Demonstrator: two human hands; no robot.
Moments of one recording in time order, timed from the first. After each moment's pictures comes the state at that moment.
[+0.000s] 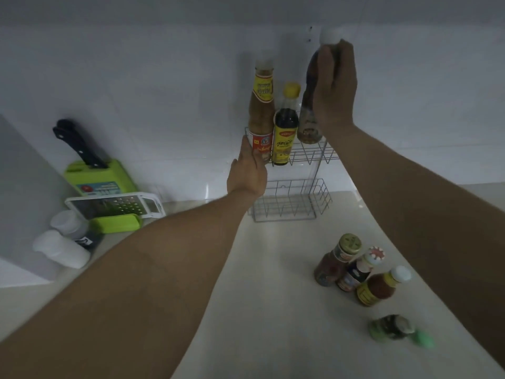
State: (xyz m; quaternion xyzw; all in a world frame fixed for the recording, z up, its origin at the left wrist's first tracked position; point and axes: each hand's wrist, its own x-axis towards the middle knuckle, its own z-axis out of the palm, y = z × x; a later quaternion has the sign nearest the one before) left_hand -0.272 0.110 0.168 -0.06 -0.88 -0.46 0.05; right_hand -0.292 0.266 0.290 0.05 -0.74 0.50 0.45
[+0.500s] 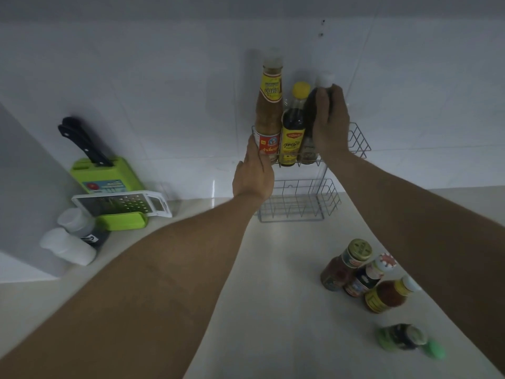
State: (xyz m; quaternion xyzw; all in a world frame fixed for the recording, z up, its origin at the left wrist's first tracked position) left_hand -0.273 0.111 0.165 -0.04 -0.89 -0.45 0.05; right_hand -0.308 0.272 0.225 -0.02 -0.79 0.50 0.36
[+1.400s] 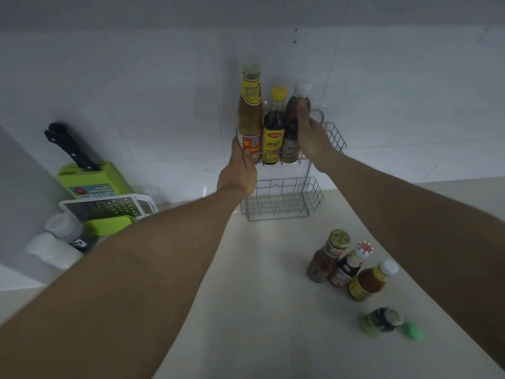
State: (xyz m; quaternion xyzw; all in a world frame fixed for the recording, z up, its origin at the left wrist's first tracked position) left_hand -0.270 0.108 0.170 -0.06 -0.87 -0.48 -0.01; right_hand -0.272 0.278 0.235 -0.09 -0.85 0.51 0.10
